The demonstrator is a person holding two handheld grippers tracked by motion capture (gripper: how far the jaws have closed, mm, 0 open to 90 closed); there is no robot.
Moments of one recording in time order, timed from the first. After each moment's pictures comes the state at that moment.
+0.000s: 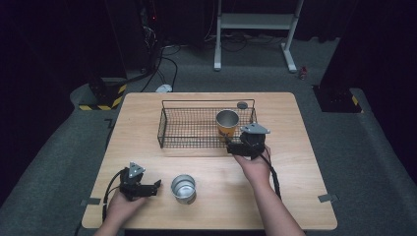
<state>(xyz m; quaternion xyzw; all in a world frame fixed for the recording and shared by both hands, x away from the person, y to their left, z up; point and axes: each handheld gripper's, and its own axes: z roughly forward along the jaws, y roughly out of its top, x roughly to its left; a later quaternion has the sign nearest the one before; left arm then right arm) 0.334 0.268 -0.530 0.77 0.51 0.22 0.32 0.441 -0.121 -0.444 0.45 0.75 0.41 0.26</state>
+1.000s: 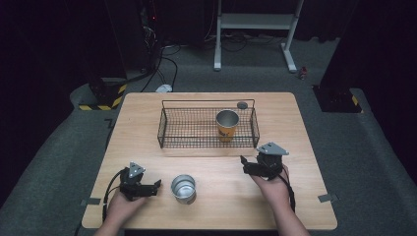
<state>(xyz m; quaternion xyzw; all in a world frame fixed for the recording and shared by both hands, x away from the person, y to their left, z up) 0.335 0.268 -0.531 0.77 0.51 0.22 0.32 0.389 -0.170 -0.463 0.44 0.77 0.39 0.26</state>
